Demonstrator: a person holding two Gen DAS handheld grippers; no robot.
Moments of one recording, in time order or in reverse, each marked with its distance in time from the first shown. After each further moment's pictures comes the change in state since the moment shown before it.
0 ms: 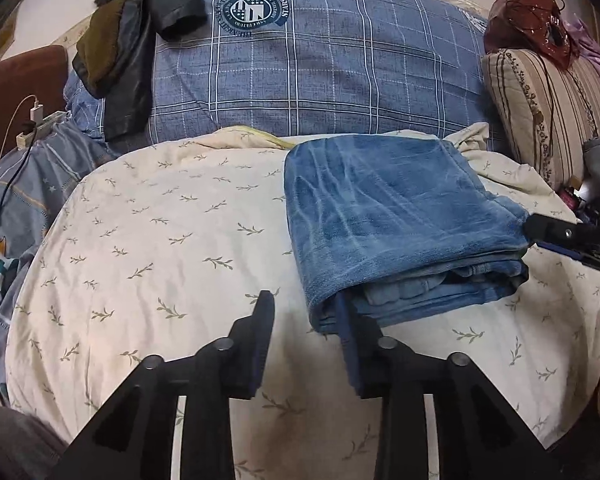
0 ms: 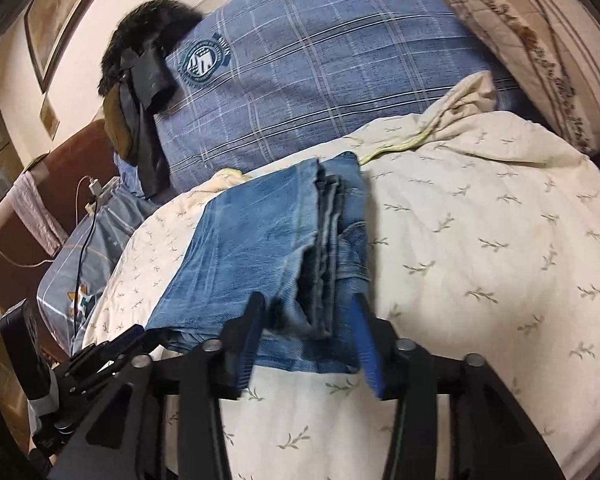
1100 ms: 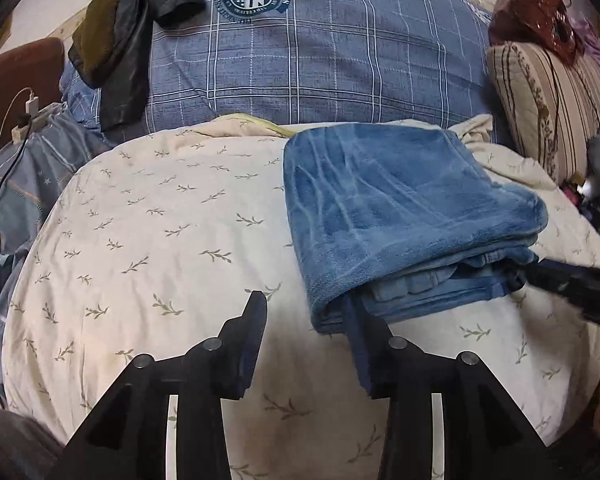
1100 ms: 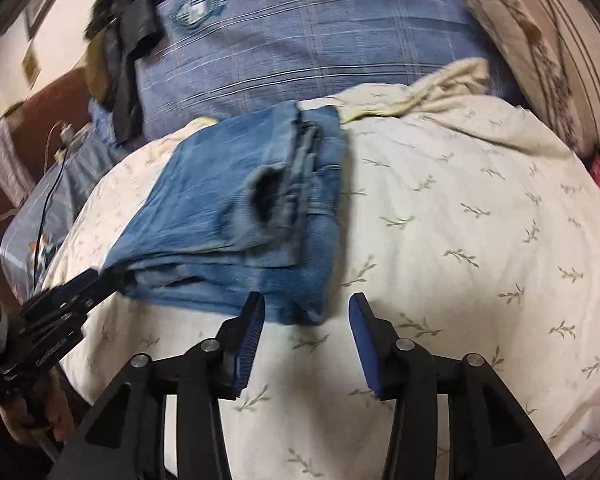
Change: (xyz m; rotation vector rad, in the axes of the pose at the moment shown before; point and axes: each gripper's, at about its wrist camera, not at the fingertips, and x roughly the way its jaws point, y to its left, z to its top) left arm 0.010 0.000 0.000 0.002 0.043 0.000; right arm 0.006 0.016 -0.022 -0.144 0.087 -0.127
